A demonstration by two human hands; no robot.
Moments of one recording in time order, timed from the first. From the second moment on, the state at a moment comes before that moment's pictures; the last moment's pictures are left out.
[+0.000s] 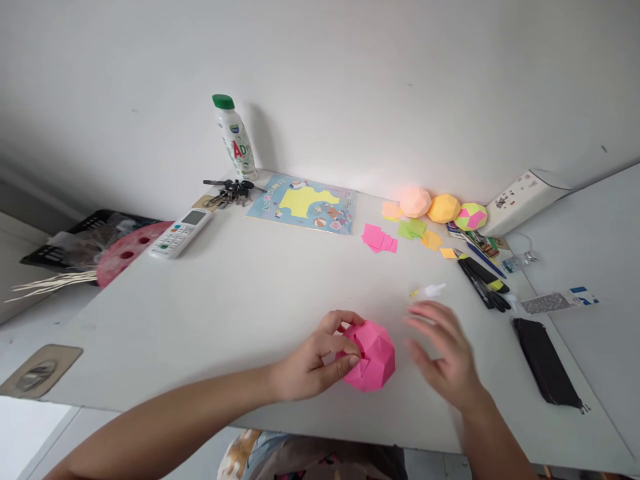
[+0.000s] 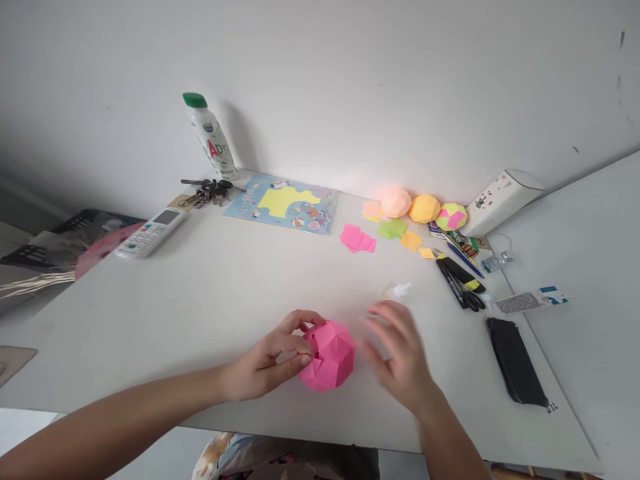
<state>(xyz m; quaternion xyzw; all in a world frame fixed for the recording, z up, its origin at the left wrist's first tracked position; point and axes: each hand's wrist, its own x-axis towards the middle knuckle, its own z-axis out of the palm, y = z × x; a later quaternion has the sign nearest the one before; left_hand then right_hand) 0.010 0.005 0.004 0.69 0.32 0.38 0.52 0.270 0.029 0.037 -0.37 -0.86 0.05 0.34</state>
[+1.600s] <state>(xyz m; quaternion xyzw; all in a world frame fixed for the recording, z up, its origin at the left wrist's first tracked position) 0.015 -0.013 0.008 0.73 0.33 0.45 0.40 0.239 0.019 0.016 -0.25 -0.91 0.28 0.19</state>
